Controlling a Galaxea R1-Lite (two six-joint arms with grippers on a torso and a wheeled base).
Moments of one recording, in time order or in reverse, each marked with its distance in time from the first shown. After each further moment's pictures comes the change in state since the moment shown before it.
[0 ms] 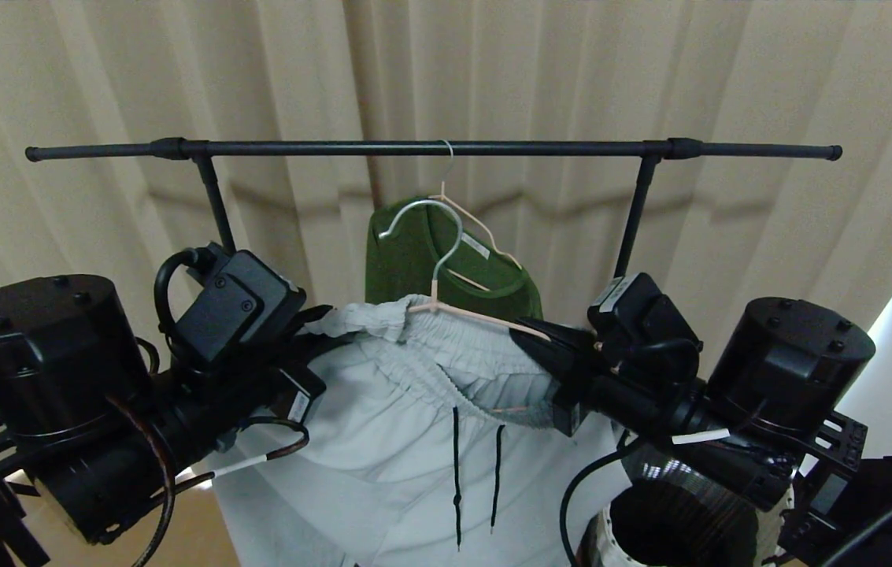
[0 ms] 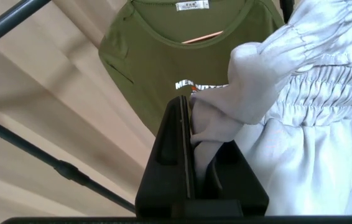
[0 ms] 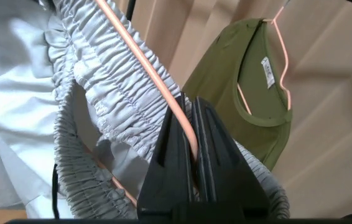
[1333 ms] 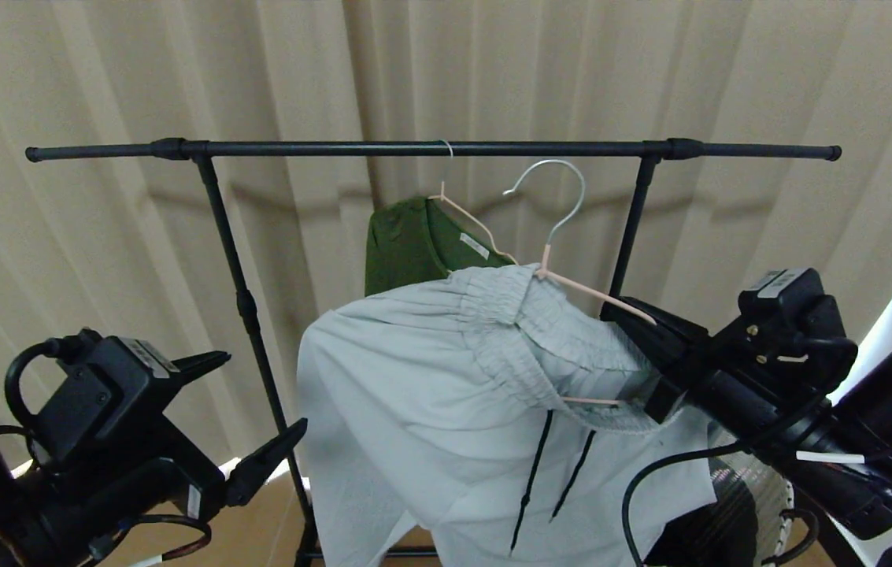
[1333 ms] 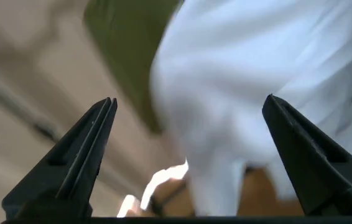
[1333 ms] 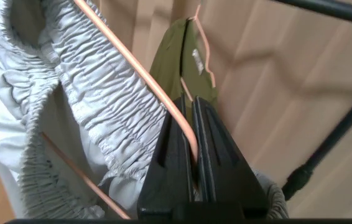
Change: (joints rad) left arm 0.149 -0.188 0.283 0.009 -0.156 -0.091; right arm -0.141 -0.097 0.256 -0.309 -0.043 0.111
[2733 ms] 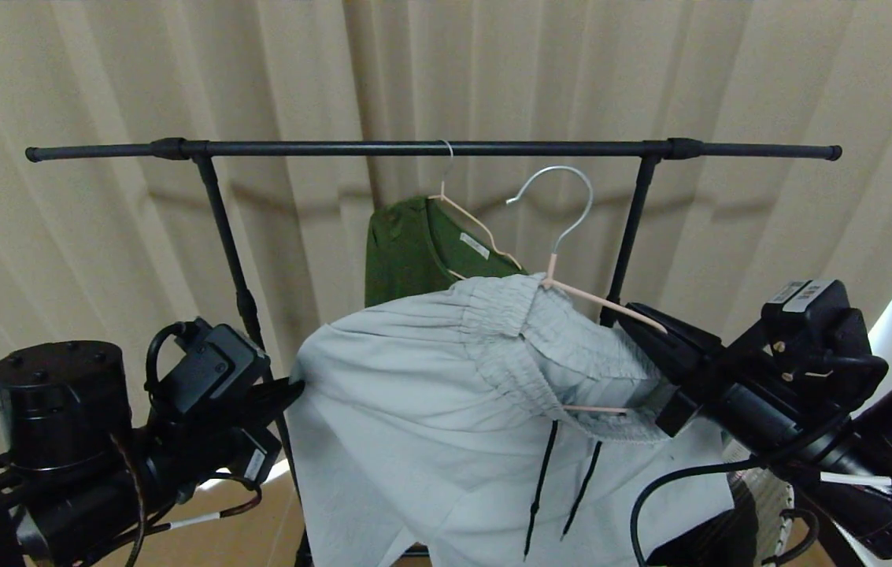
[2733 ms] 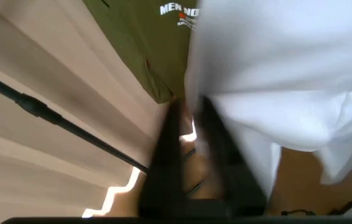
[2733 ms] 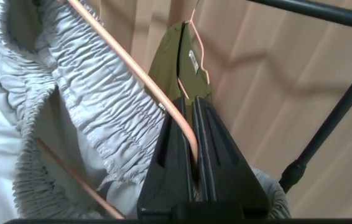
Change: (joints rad) left arm 0.037 0.235 -0.106 -0.012 -0.004 0.050; right arm 0.010 -0.023 0.044 -0.037 0.008 0.002
